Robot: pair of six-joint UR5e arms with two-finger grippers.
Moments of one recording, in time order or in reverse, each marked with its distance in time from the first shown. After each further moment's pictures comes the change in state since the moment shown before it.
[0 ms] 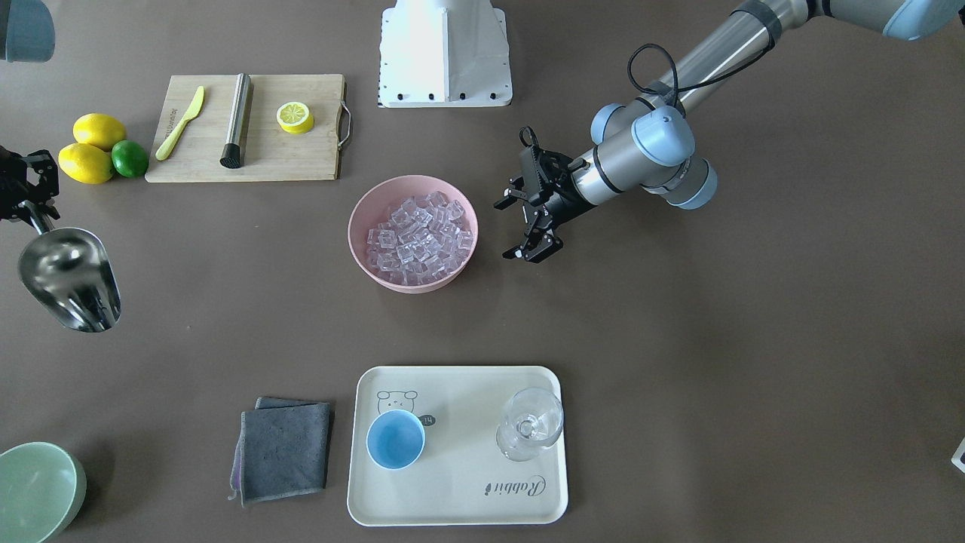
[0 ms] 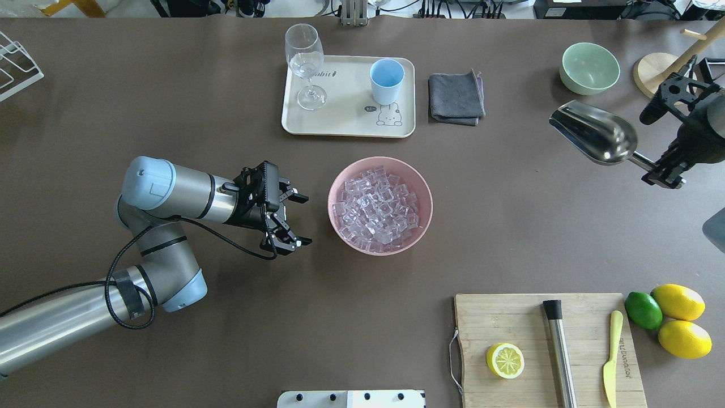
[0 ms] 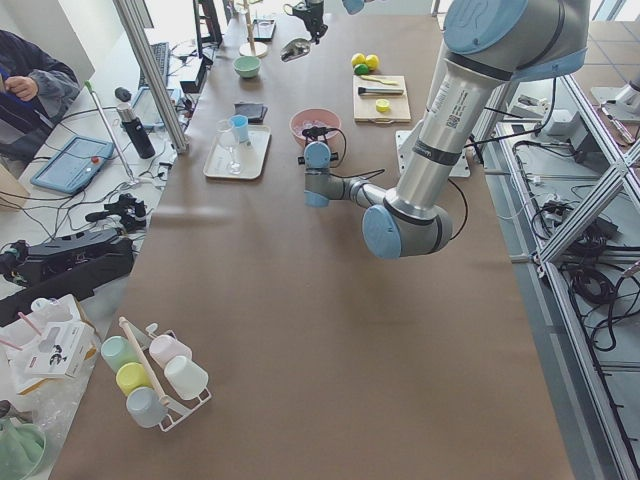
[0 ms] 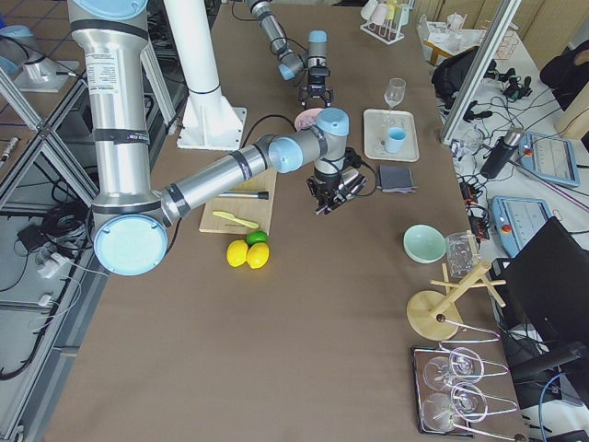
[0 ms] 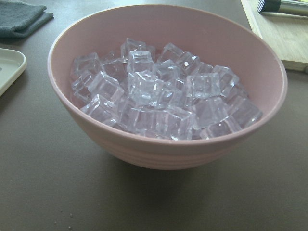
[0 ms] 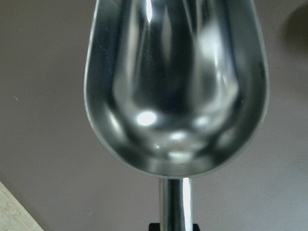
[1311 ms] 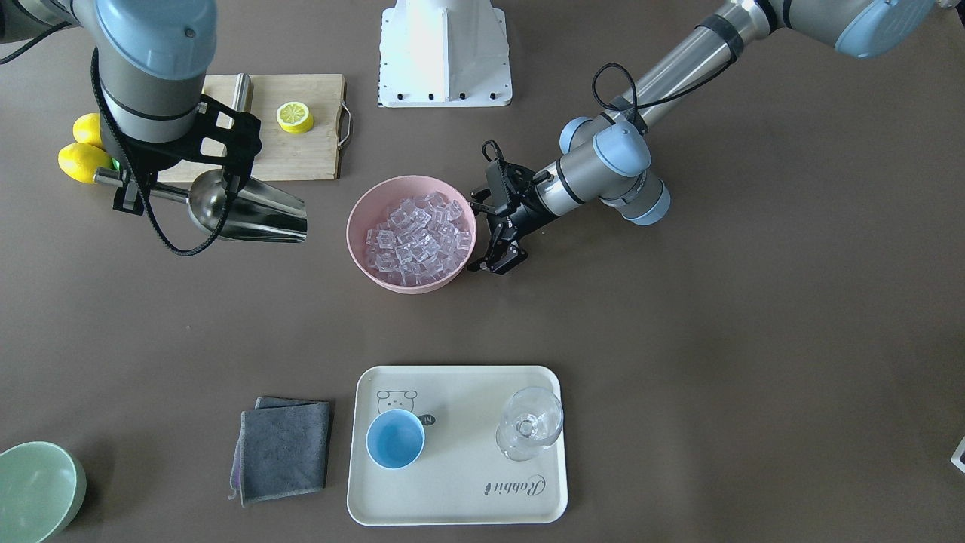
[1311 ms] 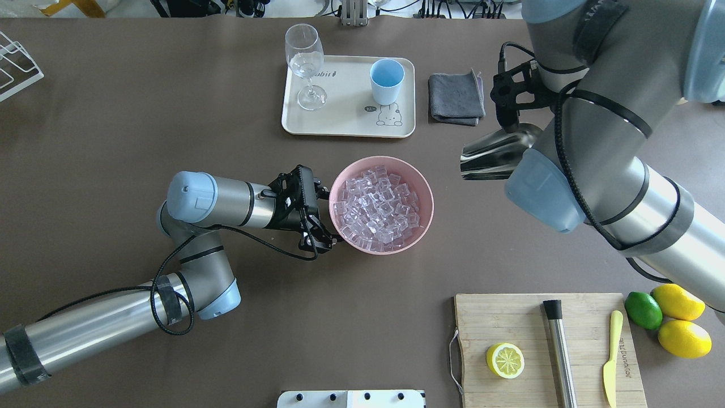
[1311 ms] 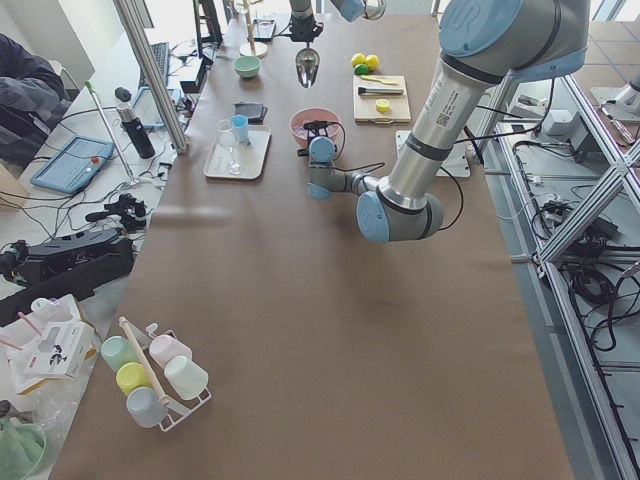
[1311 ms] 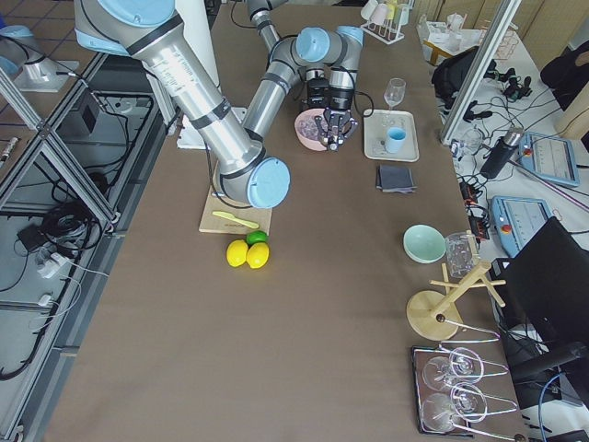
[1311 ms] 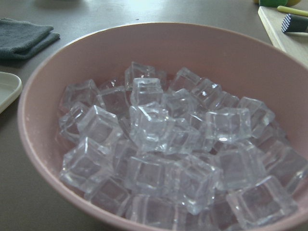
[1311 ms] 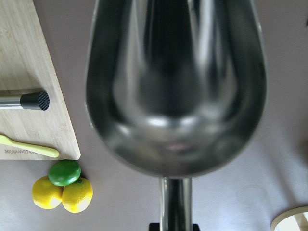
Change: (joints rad) left arm 0.059 -0.114 0.120 -0.056 0.137 -0.029; right arm -0.226 0.663 -0.073 -0.906 -0.366 -0.586
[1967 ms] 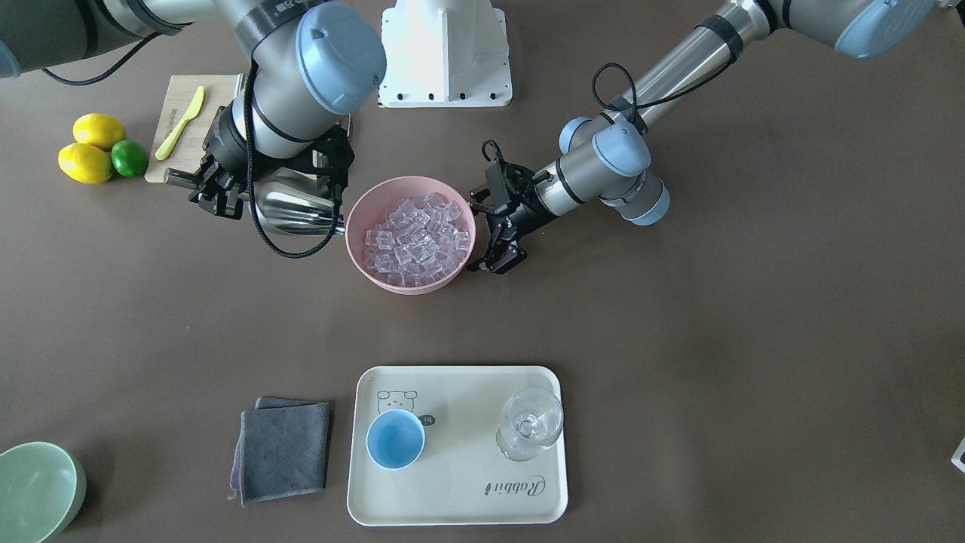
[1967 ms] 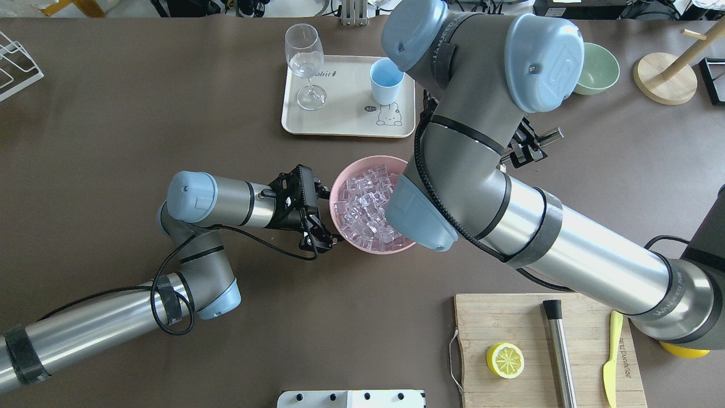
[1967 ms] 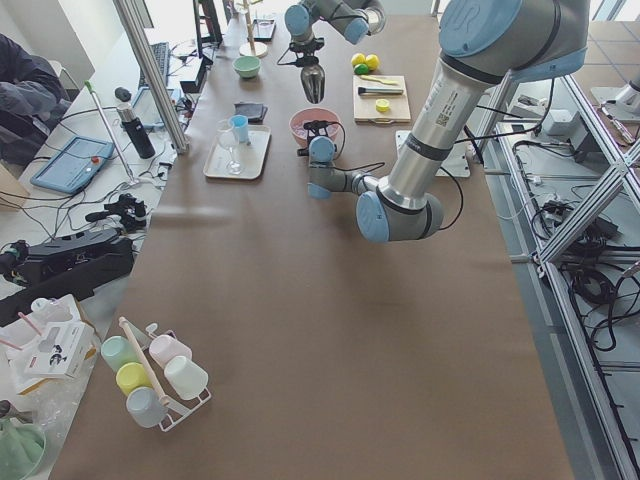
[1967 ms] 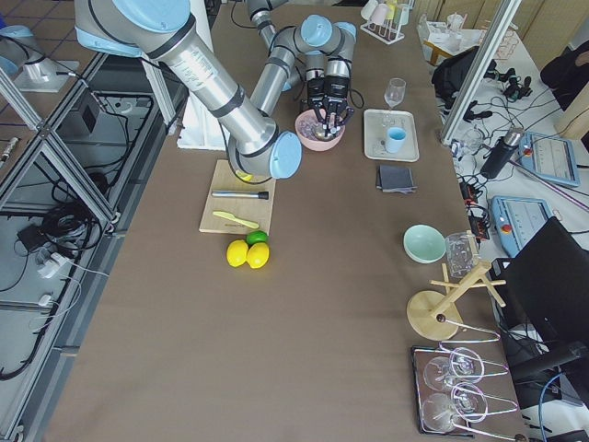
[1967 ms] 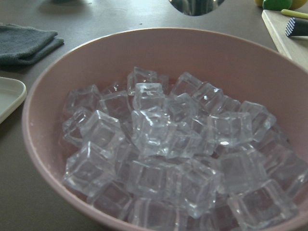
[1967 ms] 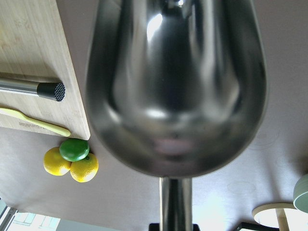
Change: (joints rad) left arm 0.000 -0.001 -0.001 -0.001 0.001 0.000; right arm -0.147 0.202 -0.215 -0.135 -0.162 -0.017
